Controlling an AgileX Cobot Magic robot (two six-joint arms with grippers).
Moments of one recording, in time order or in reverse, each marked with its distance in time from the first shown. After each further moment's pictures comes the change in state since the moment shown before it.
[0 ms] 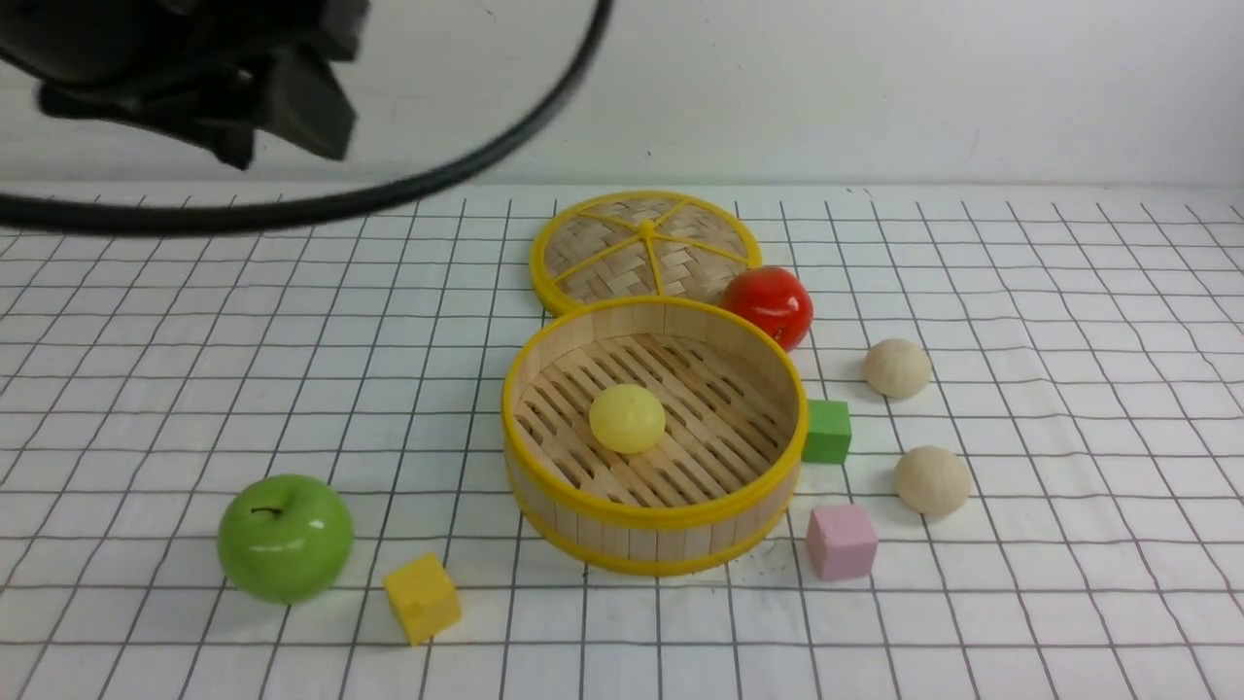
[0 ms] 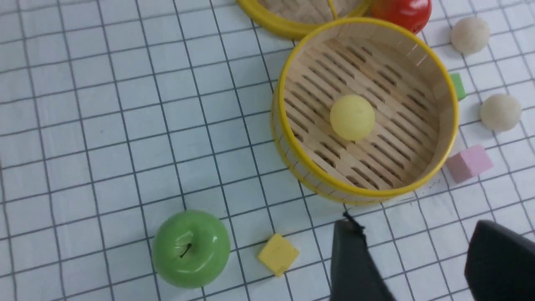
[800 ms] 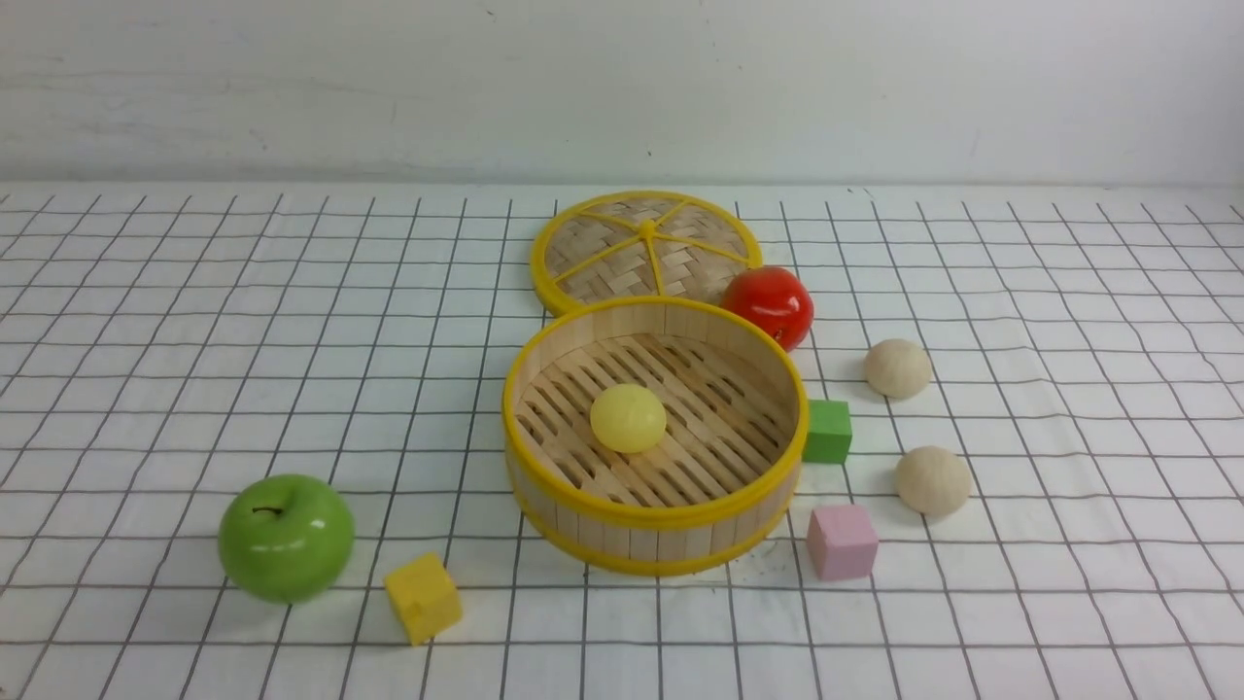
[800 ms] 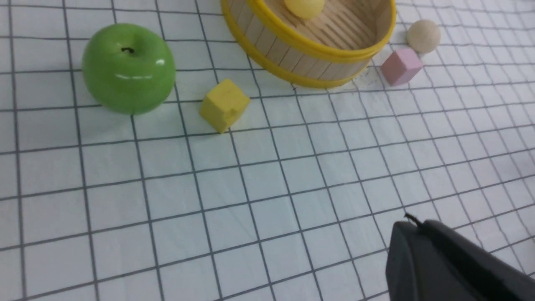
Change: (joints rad) right arm 0.000 0.000 0.000 0.000 0.000 0.000; left arm 0.000 -0.916 0.970 -0.177 -0.272 -0.082
